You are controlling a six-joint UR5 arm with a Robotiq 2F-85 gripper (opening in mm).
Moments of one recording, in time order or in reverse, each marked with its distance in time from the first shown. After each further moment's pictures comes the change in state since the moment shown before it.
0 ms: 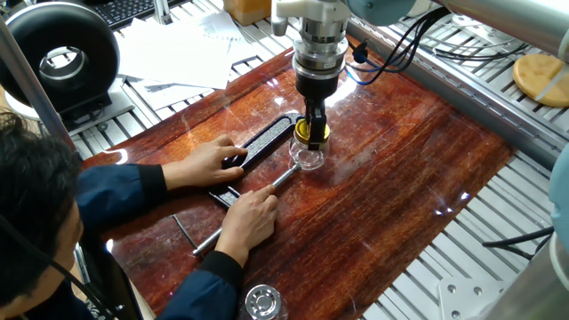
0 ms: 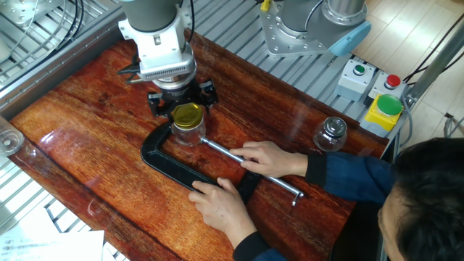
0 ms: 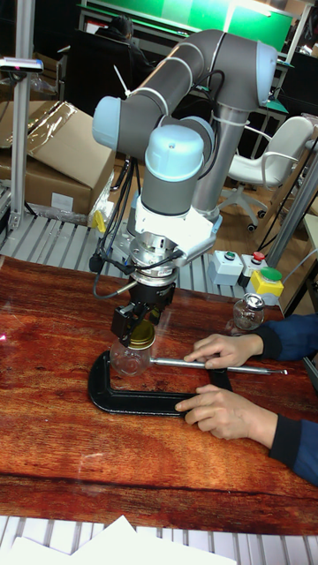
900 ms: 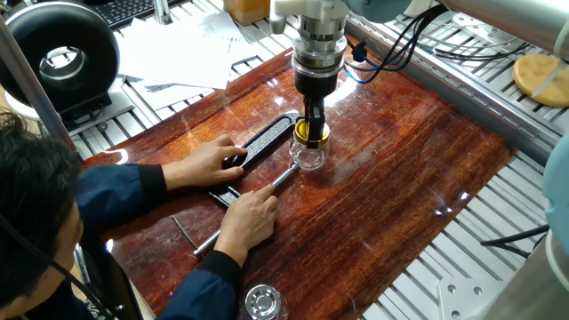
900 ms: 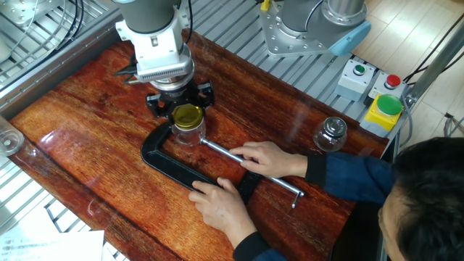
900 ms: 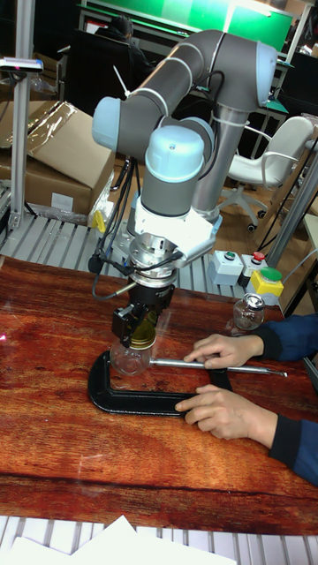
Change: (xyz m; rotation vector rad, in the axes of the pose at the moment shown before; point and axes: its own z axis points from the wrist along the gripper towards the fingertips) arm -0.001 -0.009 -0.001 0.011 0.003 -0.011
